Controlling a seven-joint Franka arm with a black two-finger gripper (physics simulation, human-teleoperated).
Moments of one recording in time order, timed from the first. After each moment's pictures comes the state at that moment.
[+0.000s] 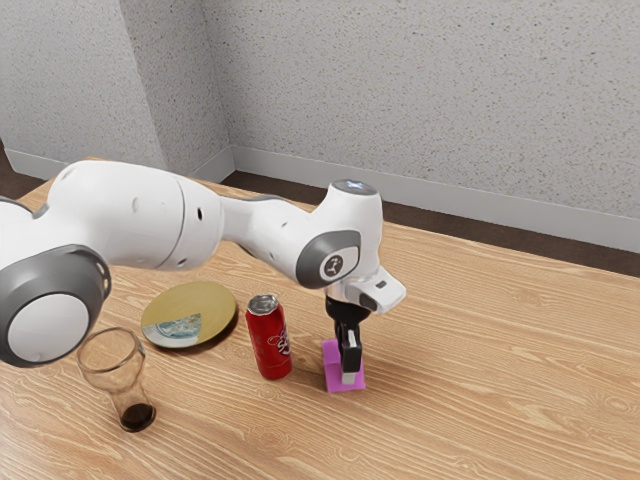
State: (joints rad) arm -0.42 0.57 0.07 -1.68 -0.06 2.07 0.64
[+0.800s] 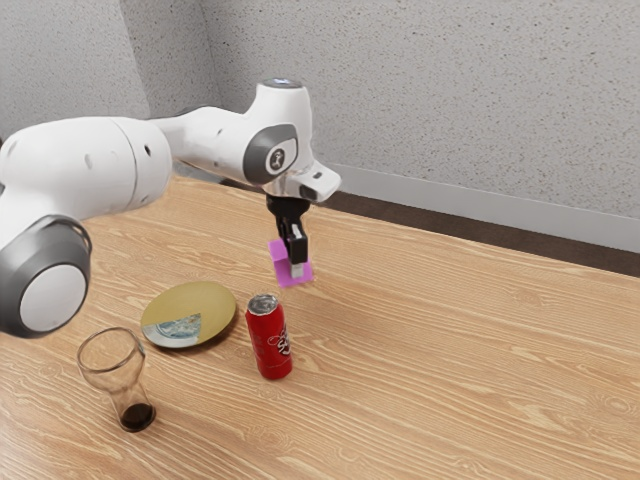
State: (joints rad) arm -0.31 0.55 0.24 -1.44 -0.08 1.90 0.70
